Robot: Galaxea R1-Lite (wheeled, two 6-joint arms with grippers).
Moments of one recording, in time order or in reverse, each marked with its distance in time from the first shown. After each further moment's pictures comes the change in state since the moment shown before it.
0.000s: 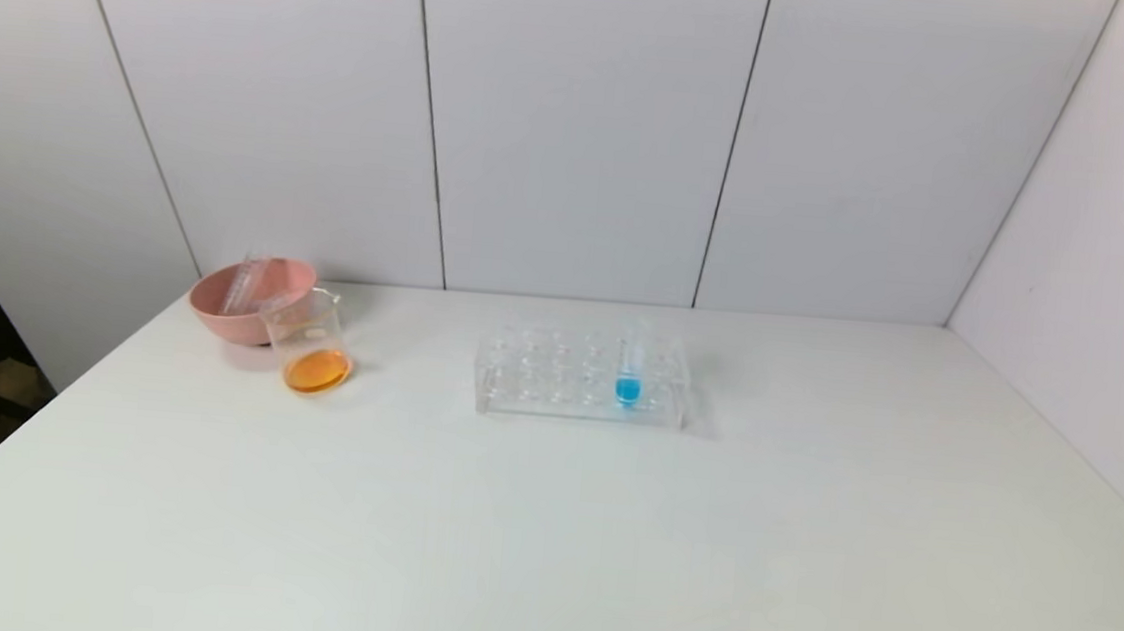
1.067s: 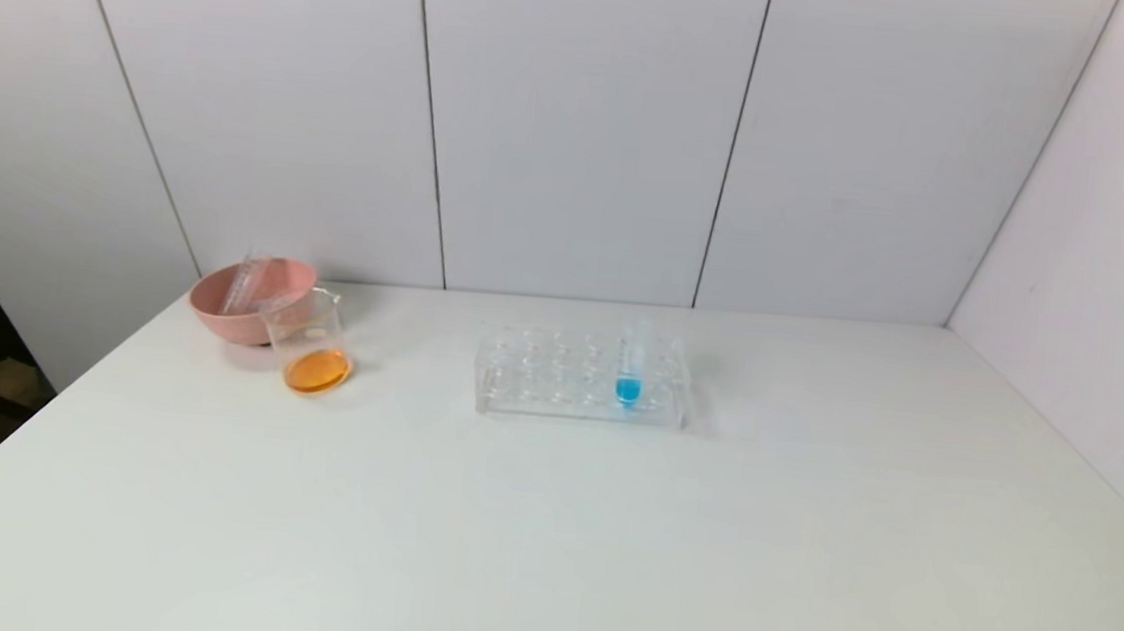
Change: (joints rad) left arm 0.001 -0.022 0.286 0.091 -0.144 -0.133; right arm 0.000 0.000 0.000 0.000 0.000 -0.004
